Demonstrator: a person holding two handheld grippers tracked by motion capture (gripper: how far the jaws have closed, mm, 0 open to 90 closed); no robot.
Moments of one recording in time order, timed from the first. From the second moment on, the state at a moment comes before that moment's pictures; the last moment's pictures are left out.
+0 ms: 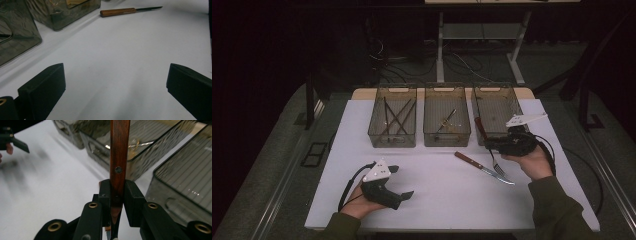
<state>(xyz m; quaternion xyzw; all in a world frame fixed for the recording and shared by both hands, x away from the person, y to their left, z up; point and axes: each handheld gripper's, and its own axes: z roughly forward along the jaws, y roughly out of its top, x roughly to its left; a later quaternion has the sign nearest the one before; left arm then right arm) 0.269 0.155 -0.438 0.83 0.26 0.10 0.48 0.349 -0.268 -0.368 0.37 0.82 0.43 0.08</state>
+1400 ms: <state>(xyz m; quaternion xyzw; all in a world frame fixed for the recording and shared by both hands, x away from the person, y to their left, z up) 0.267 0.151 -0.438 0.83 0.25 0.09 0.49 0.433 -0.313 -0.310 0.48 0.72 0.44 0.25</state>
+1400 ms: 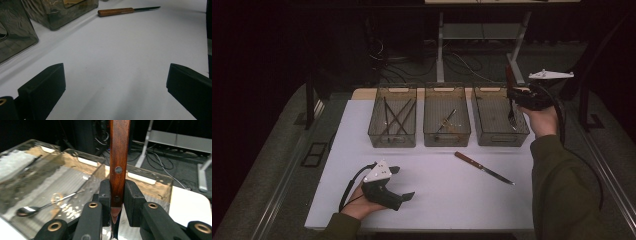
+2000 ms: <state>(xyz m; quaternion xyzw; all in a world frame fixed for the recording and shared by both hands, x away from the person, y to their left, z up) 0.266 0.152 -0.437 0.83 0.26 0.09 0.49 0.459 -0.319 -0.359 0.50 0.74 0.37 0.24</state>
